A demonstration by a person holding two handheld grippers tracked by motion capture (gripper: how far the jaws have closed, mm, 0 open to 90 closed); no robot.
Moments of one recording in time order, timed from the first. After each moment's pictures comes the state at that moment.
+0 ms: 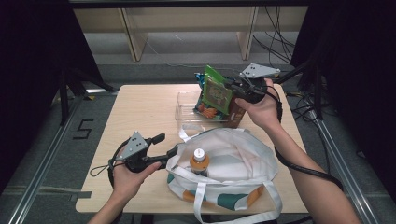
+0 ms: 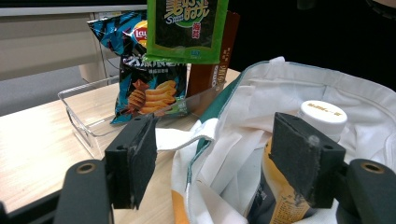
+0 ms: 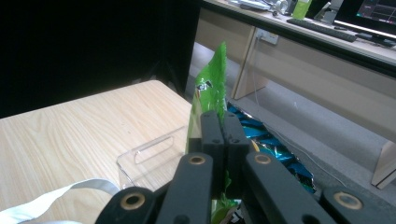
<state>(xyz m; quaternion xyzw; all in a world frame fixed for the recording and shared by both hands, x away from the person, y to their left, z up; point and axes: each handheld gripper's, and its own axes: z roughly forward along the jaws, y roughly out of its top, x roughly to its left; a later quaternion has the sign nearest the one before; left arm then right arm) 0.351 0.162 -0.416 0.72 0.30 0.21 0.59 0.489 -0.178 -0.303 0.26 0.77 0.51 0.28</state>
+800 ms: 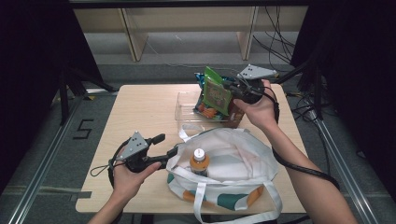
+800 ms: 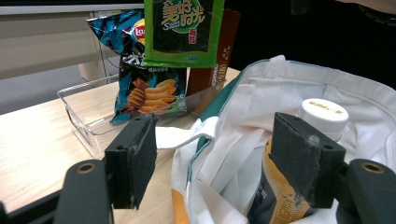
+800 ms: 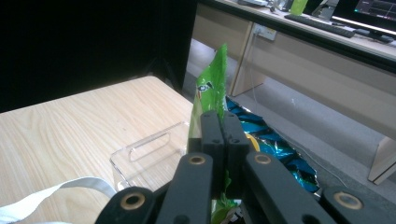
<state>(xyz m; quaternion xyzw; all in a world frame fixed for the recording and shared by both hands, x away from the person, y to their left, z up) 0.352 0.162 -0.417 0.72 0.30 0.21 0.59 0.496 -0.175 -0.312 0.27 0.77 0.51 0.28</state>
